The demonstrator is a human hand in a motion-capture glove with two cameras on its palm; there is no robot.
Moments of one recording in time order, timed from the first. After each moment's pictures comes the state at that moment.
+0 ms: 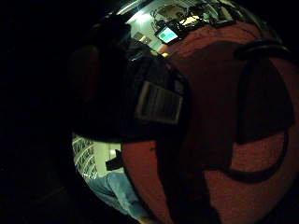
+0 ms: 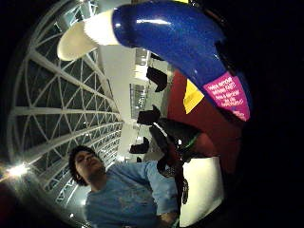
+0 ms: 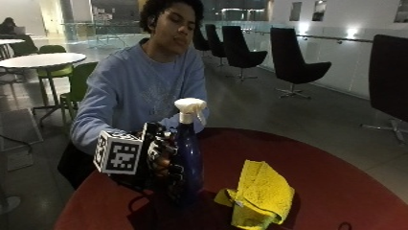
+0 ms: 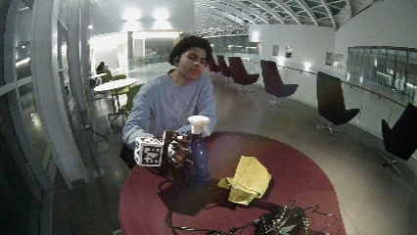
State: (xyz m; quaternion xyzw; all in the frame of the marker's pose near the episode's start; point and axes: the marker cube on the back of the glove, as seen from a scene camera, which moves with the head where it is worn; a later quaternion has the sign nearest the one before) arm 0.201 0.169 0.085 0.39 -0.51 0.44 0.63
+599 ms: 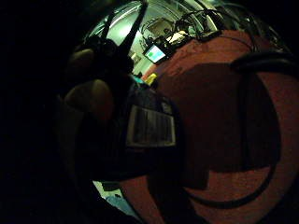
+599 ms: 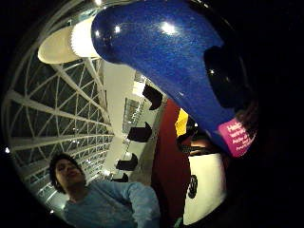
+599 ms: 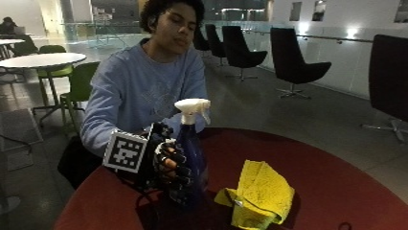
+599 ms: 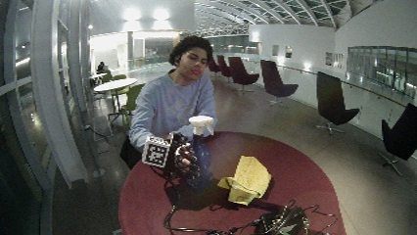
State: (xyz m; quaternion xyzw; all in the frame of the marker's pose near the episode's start) arm 0.215 0.150 0.090 0.45 -0.41 0.51 0.61
